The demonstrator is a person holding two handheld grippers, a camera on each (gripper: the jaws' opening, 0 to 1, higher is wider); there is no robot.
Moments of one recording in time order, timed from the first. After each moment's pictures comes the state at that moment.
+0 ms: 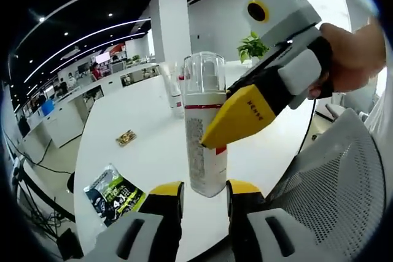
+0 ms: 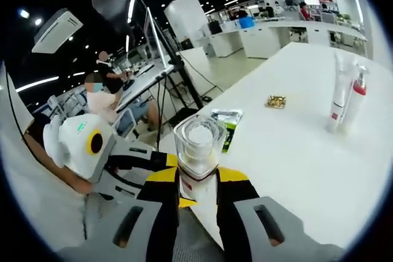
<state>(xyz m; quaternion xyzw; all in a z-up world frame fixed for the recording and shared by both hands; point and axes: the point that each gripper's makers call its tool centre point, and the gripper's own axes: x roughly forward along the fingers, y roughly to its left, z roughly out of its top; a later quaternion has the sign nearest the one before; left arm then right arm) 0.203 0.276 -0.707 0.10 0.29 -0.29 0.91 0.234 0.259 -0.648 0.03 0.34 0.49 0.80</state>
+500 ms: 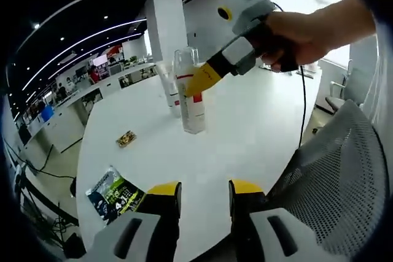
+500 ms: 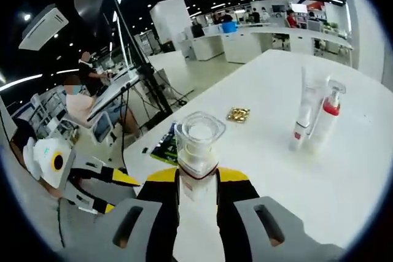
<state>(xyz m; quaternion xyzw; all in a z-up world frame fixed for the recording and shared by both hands) 0.202 0.274 -0.710 0.13 0.29 -0.30 0.90 0.324 0.215 -0.649 0.00 0.33 0.43 0.84</state>
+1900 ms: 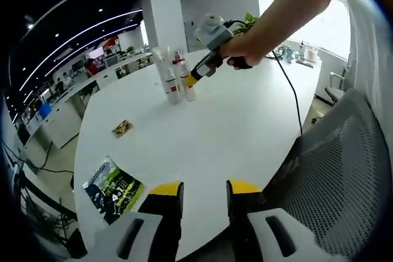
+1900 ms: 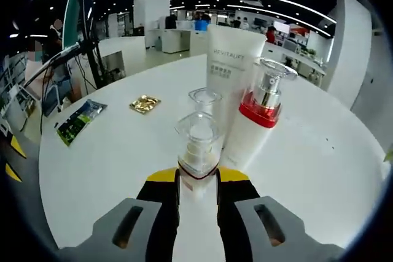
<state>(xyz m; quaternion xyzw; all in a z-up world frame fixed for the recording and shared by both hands) 0.197 0.277 -0.728 0.14 0.33 -0.29 0.89 0.469 0.121 -0.737 -0.14 0.30 0.32 0.89</state>
